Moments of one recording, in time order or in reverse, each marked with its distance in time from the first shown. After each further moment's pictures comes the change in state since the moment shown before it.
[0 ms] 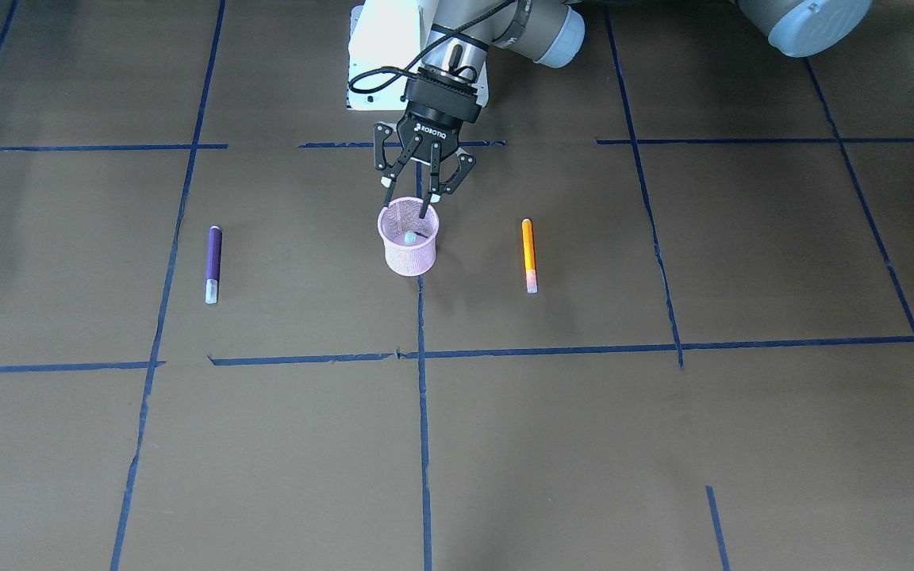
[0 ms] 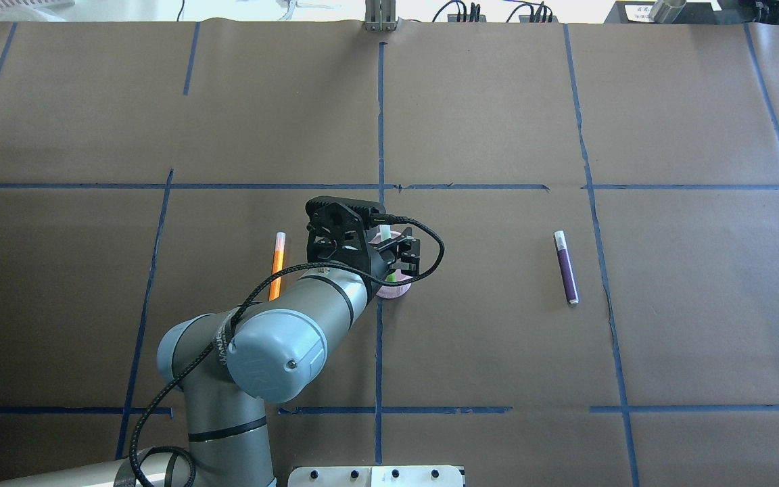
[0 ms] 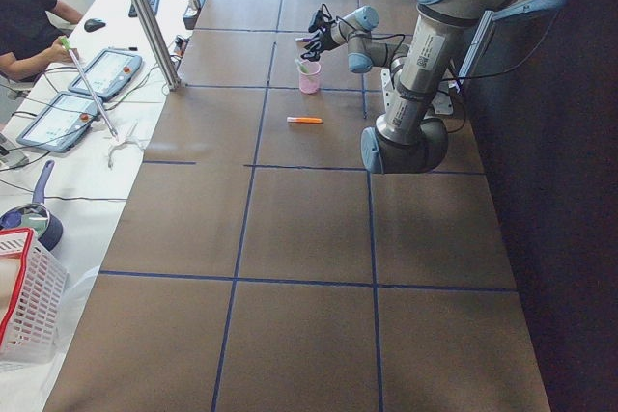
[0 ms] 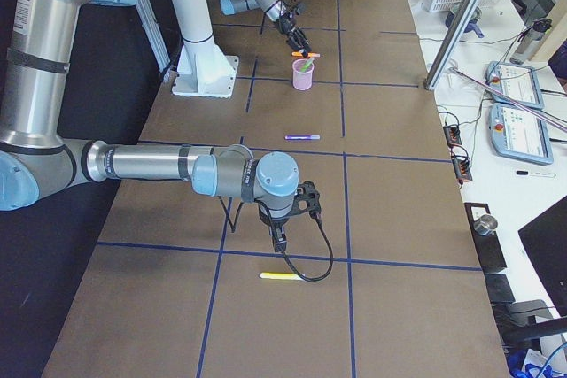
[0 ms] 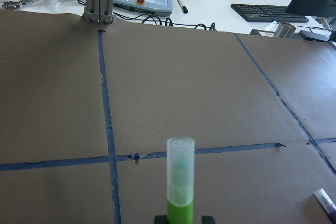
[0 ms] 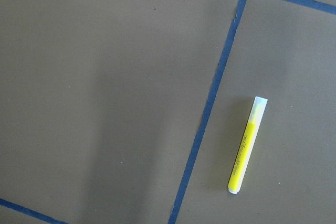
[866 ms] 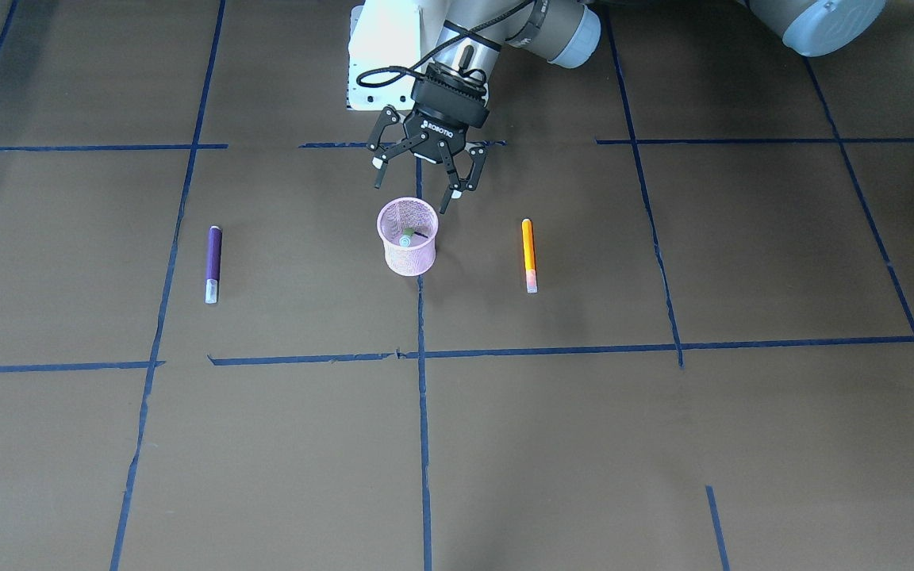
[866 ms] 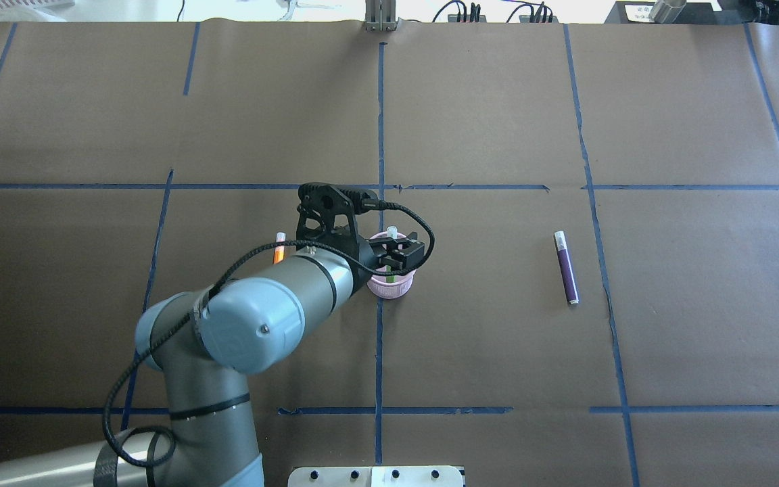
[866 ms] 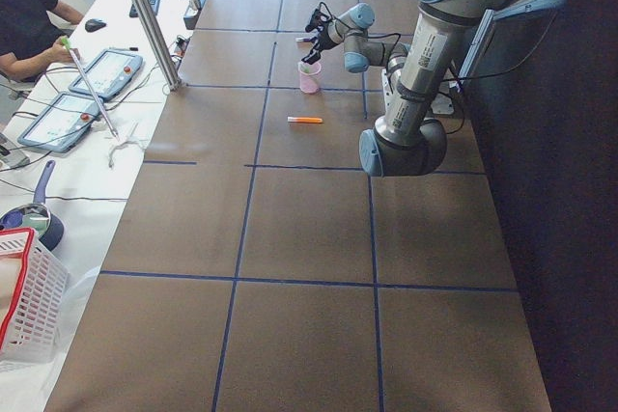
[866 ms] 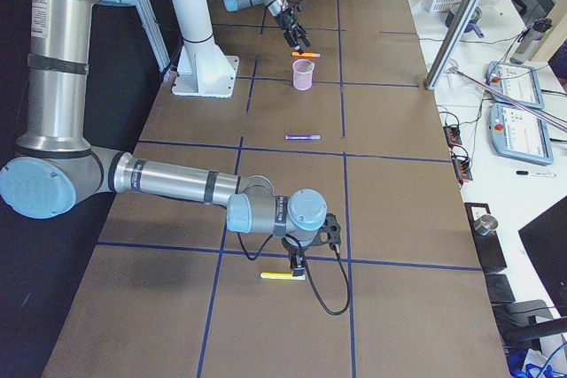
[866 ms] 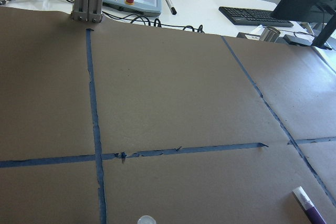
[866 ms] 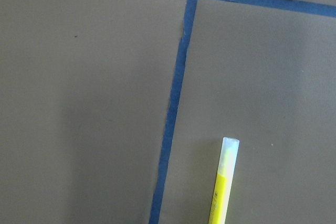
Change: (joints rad) left arm -0.077 0.017 -0.046 0.071 -0.205 0.049; right arm -0.100 0.174 -0.376 0.240 -0.009 0.253
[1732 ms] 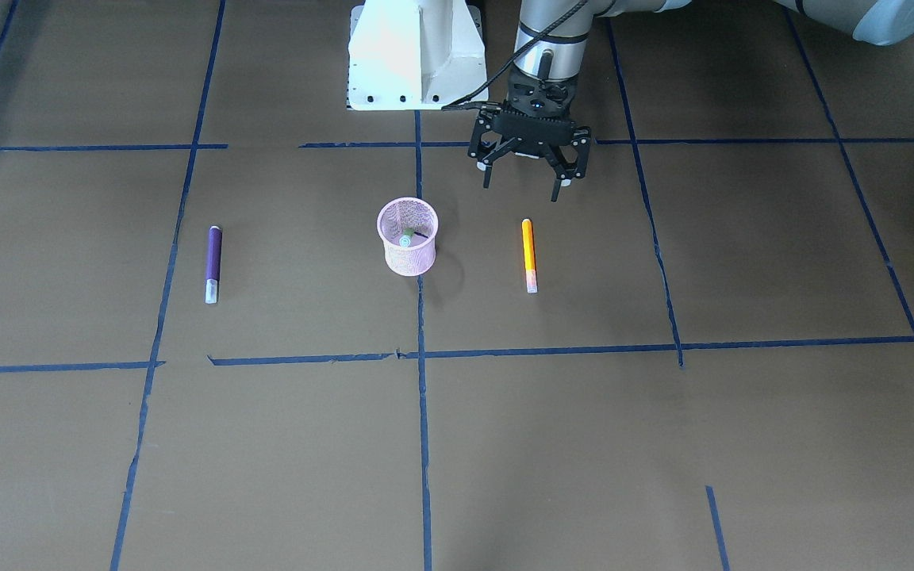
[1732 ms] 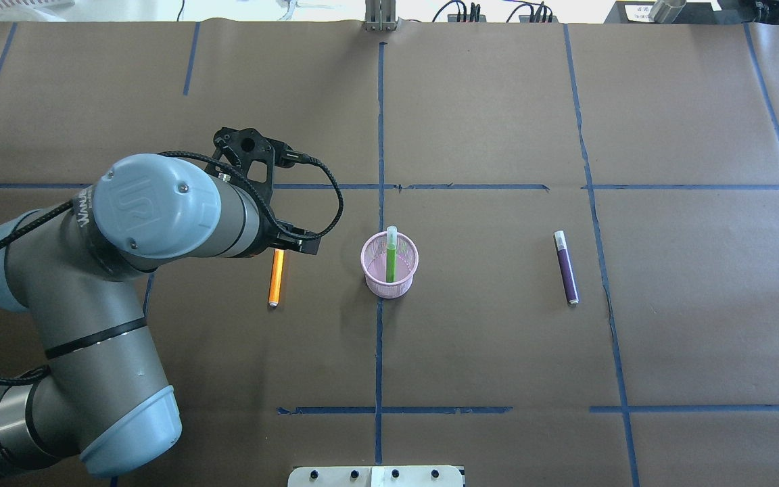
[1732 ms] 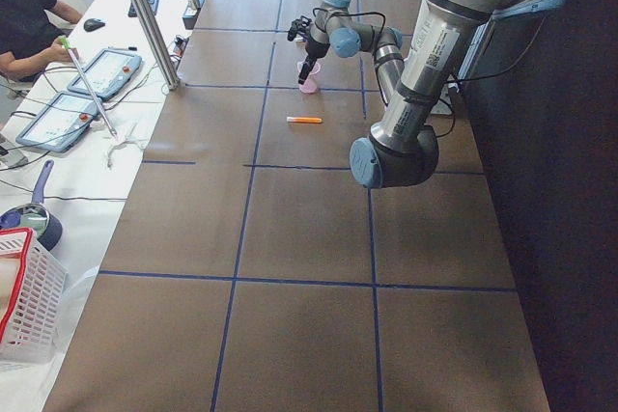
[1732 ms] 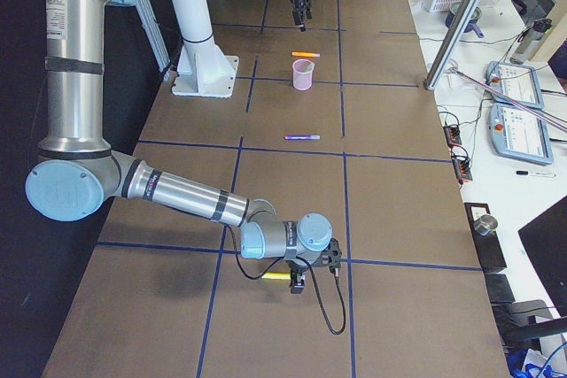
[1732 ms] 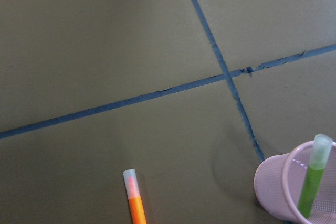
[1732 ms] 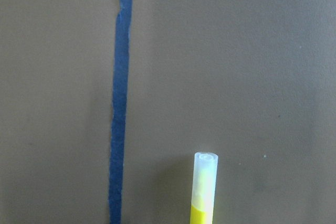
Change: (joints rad) left arm -0.172 0.080 -0.238 0.548 -0.353 0.139; right arm -0.082 0.021 -0.181 0.193 -0.043 0.163
